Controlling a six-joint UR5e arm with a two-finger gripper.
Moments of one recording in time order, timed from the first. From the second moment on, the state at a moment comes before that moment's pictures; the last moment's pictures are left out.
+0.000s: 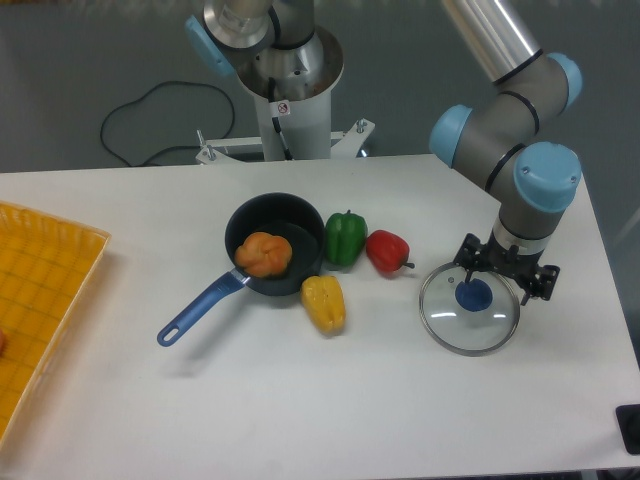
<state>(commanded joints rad) 2.80 -2.09 -1.60 -0.98 1.53 1.18</state>
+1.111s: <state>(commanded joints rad) 2.76 -2.11 -1.62 -0.94 1.54 1.12</state>
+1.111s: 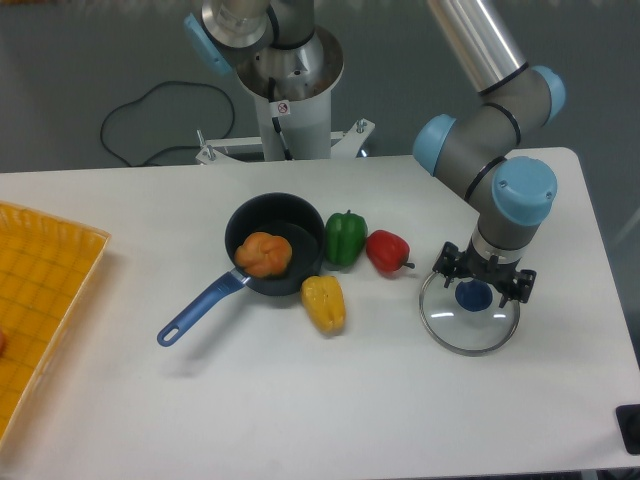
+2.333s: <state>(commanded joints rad) 2.76 -2.12 -1.63 -0.92 1.57 1.13</state>
